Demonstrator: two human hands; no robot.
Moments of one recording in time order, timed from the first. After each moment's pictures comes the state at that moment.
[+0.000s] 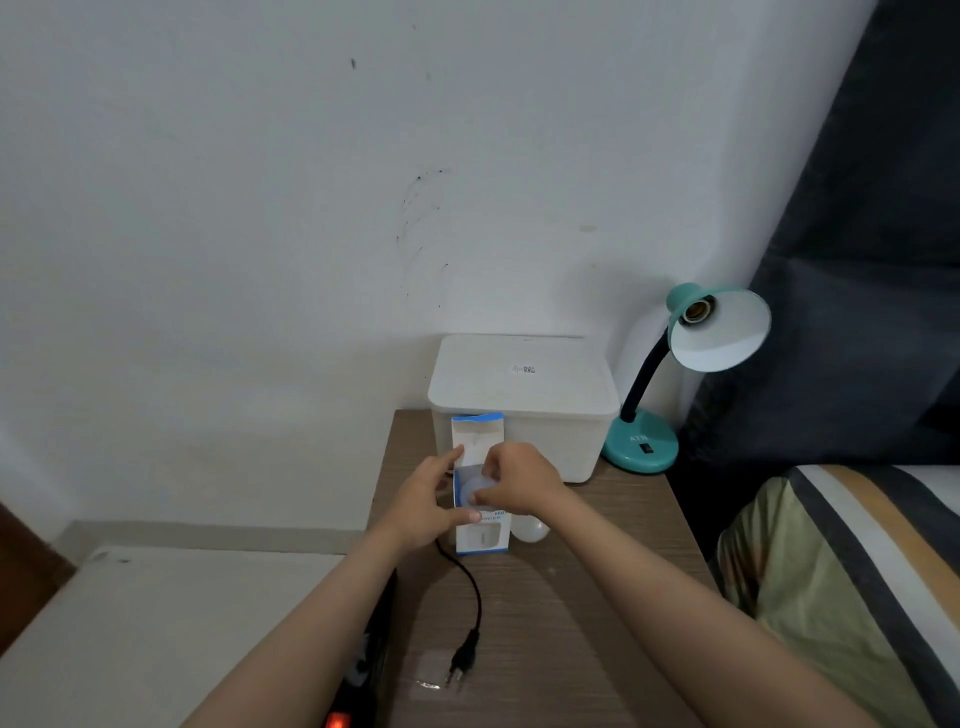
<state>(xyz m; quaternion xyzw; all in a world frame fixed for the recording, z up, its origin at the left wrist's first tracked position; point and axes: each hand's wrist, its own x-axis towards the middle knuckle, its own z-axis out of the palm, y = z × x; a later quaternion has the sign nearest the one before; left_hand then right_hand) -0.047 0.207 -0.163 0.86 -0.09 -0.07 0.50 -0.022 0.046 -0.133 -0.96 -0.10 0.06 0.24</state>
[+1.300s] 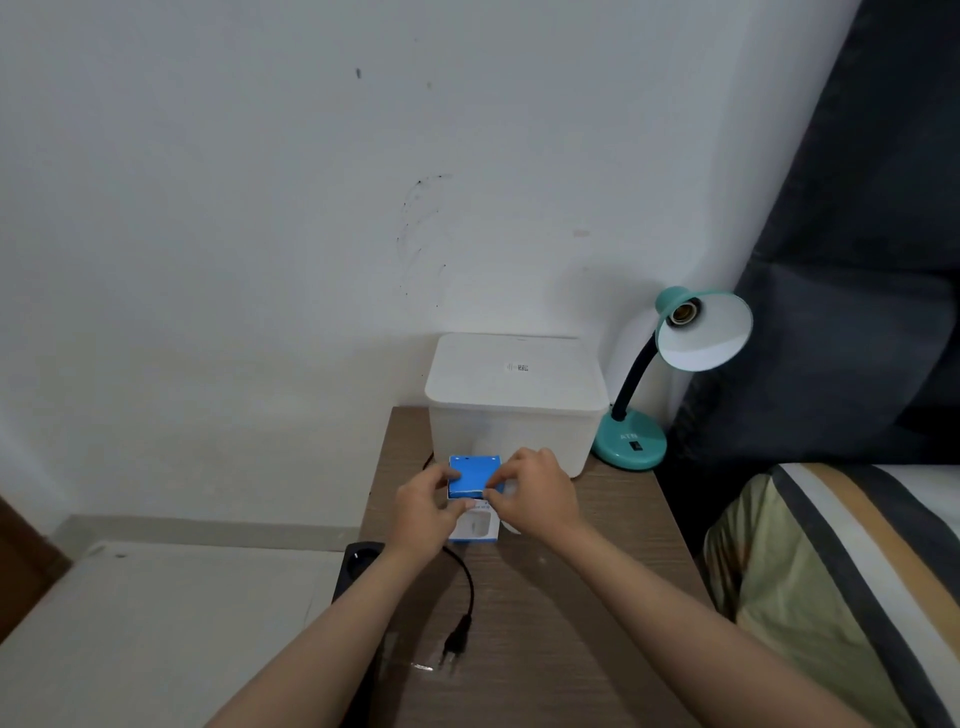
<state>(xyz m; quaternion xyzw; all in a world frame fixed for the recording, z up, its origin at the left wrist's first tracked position) -0.077 0.186 -0.169 0.86 -0.02 0.10 0.49 -0.061 0.028 -0.145 -0.97 -0.09 -0.08 0.23</state>
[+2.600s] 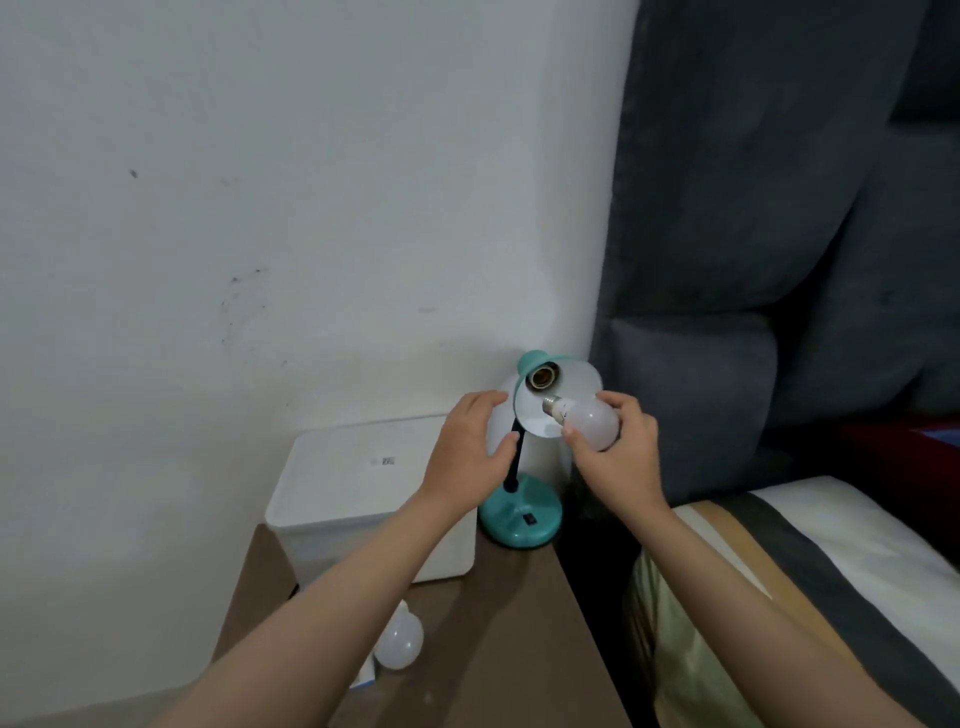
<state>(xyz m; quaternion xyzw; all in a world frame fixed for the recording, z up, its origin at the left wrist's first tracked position) 0.016 -0.010 -0.032 0.83 -0.29 0.19 0.43 -0.036 -0.179 -0.039 -0.80 0.13 -0.33 0.48</state>
